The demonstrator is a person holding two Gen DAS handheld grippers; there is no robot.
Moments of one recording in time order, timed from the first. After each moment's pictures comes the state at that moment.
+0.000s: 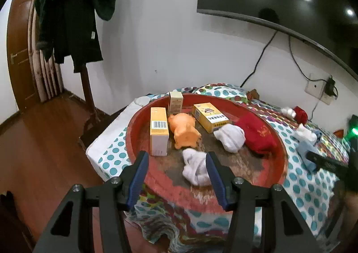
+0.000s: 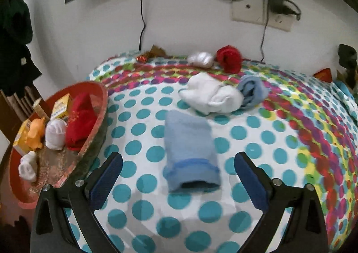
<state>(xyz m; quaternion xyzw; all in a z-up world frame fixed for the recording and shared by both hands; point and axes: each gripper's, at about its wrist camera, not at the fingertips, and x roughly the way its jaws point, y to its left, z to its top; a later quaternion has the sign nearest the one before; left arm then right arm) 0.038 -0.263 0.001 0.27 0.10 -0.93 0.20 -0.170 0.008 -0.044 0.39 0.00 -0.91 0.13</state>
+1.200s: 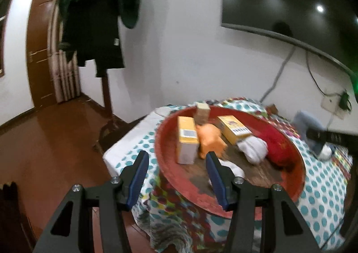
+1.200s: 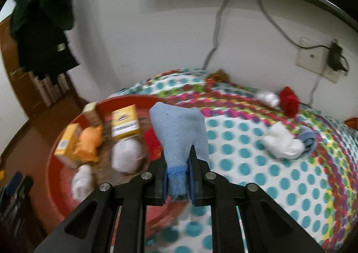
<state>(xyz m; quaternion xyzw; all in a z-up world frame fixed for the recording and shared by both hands) 0.054 -0.289 -0.003 0.23 0.12 -0.93 0.27 -0.147 -0.122 0.021 0.35 0.05 -0.90 0.24</state>
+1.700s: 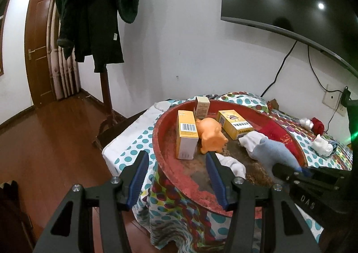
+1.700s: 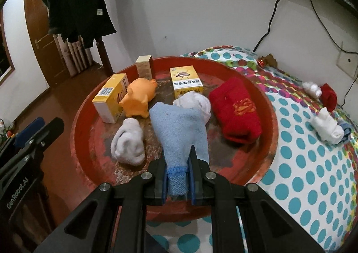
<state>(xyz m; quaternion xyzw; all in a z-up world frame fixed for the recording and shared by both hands) 0.048 -0.287 -0.008 0.25 0.11 -0.92 0.26 -0.085 -0.177 -0.025 0.38 0.10 -0.86 0.32</state>
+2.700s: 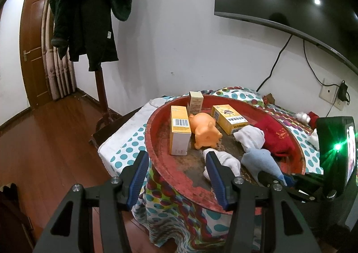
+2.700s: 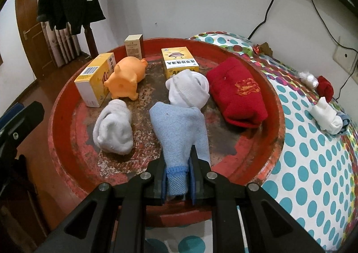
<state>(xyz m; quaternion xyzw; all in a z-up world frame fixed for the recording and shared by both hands) 0.042 -0.280 -0.011 0.26 0.11 -0.93 0.25 -0.089 -0.190 -0.053 0.39 0.14 -0.87 0.28</state>
